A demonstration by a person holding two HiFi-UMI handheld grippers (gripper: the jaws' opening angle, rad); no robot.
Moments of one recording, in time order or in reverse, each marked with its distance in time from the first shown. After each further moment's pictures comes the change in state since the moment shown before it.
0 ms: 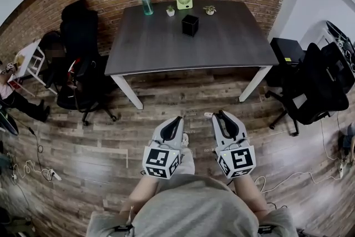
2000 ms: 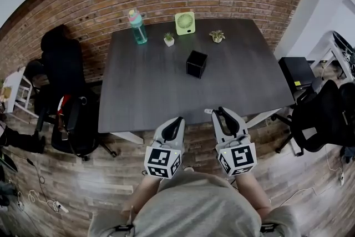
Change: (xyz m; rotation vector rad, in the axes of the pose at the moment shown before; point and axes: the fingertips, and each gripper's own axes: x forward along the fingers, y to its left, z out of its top) left arm 0.275 0.213 0.073 -0.007 0.023 -0.061; right arm 0.335 -0.116 0.035 -0.031 -0.005 -0.048
